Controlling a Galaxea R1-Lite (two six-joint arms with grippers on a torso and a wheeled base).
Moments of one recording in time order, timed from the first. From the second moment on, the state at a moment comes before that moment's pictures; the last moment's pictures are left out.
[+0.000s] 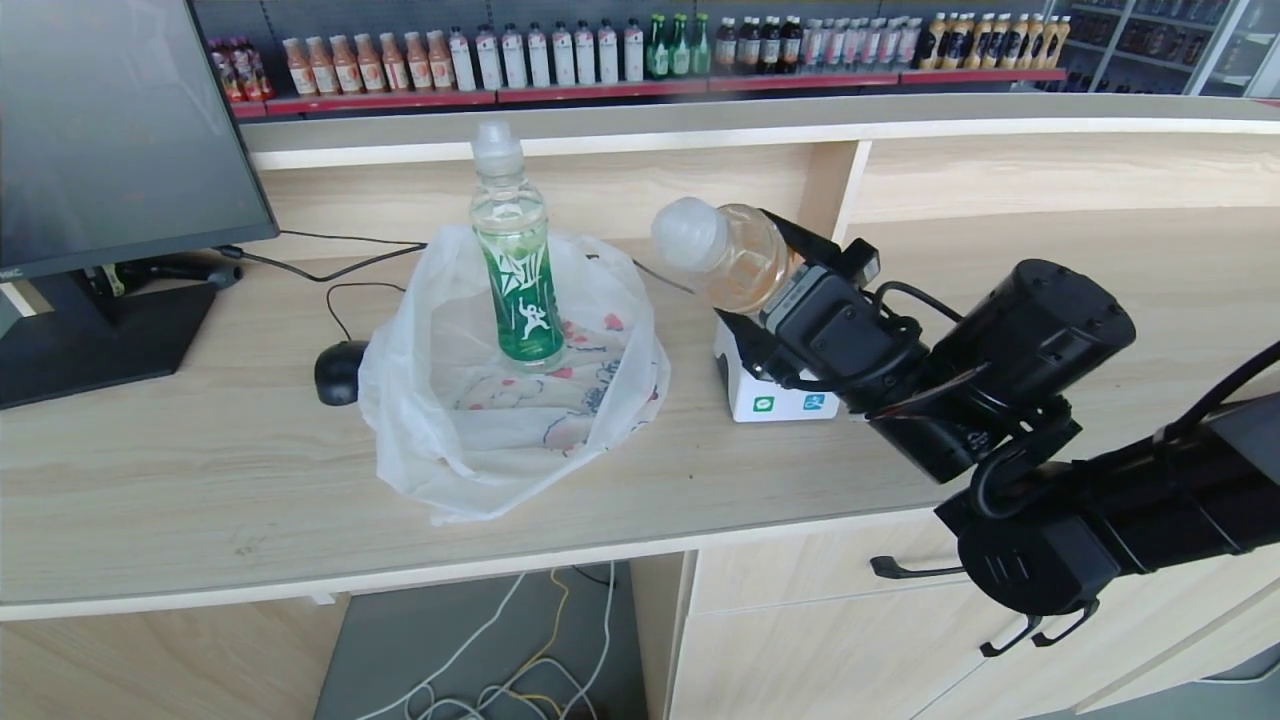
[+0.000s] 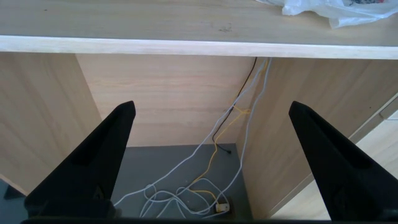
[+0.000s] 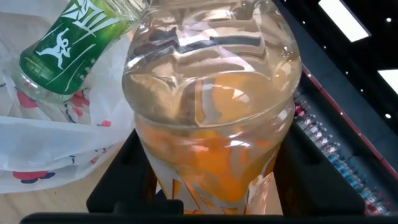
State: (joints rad) left arm 0.00 0.00 0.00 0.00 0.00 -0.01; right arm 0.57 1.96 -0.94 -1.45 0.15 -0.95
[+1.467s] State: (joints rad) left arm 0.00 0.00 0.00 0.00 0.00 -0.01; right arm 0.60 1.95 -0.92 -1.46 0.15 -0.95
